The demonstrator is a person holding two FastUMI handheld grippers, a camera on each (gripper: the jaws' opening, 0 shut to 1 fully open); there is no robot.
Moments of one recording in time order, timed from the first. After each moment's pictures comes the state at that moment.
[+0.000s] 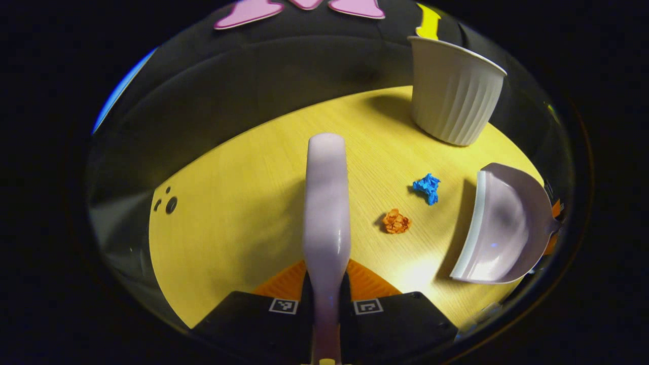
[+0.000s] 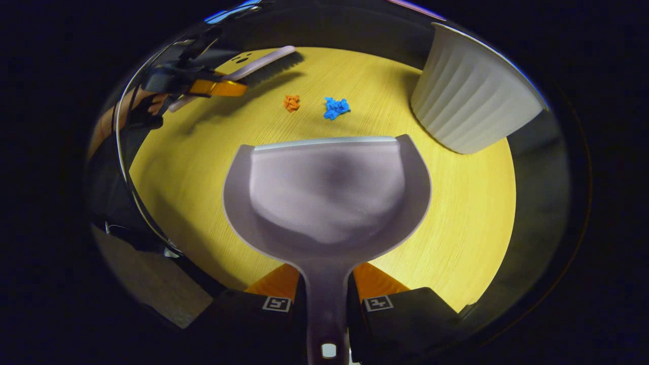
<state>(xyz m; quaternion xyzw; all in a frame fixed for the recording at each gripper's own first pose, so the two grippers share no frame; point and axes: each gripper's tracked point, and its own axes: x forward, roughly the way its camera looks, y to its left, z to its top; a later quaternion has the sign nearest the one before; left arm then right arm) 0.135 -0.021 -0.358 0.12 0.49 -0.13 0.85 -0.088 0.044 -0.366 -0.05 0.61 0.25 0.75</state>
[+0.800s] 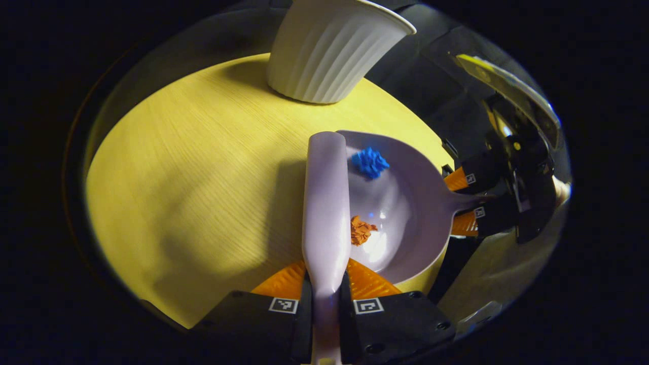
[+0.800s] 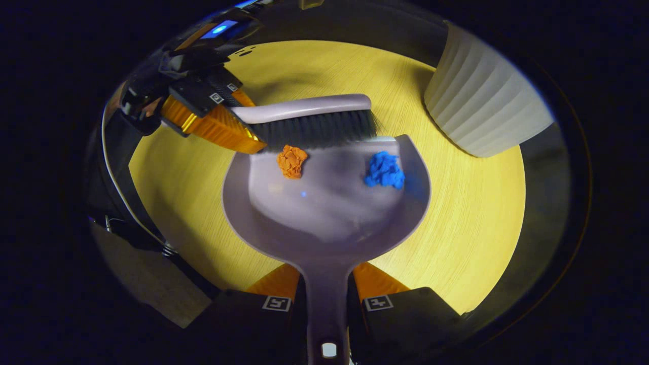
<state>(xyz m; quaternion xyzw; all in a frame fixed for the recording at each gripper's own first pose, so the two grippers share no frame) 0.043 -0.158 -0.321 0.02 0.56 -0.39 0.73 -0.078 0.051 -0.384 -0.05 0.60 0.25 0.76</state>
